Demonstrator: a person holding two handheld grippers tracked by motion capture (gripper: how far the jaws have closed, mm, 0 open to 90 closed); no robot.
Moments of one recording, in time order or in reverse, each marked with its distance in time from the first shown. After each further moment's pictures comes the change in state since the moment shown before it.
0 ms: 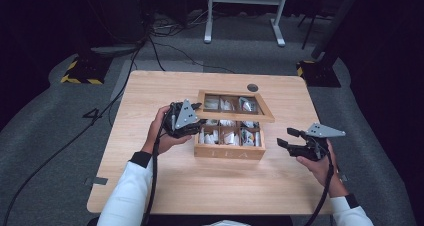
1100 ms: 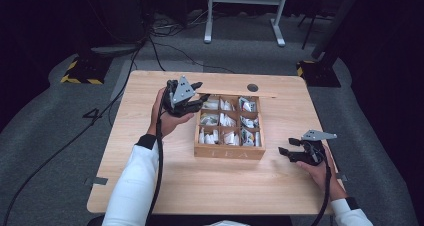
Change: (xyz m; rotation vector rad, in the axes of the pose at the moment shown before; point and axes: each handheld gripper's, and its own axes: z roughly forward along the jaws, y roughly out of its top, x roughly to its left) left arm 0.044 0.028 0.011 -0.083 0.038 -0.105; right arm -0.018 -0.040 0.019 0.179 -0.025 0.052
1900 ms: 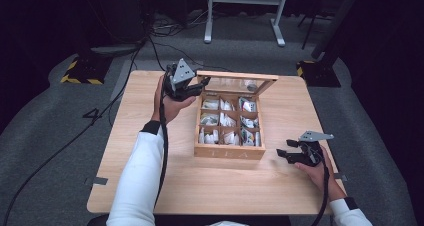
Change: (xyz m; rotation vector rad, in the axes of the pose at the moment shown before) left arm 0.029 0.018 0.019 -0.026 0.027 -0.087; right arm 0.003 -0.002 0.005 0.021 0.013 -0.008
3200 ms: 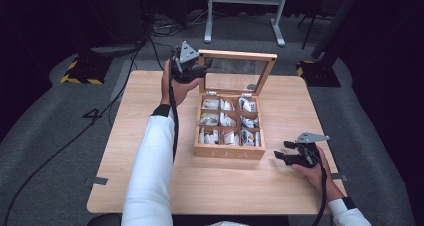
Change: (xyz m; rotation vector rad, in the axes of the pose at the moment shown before) left arm 0.028 0.020 0.038 0.006 0.086 -0.098; right arm 0.005 -0.003 0.008 0.017 0.016 -0.021
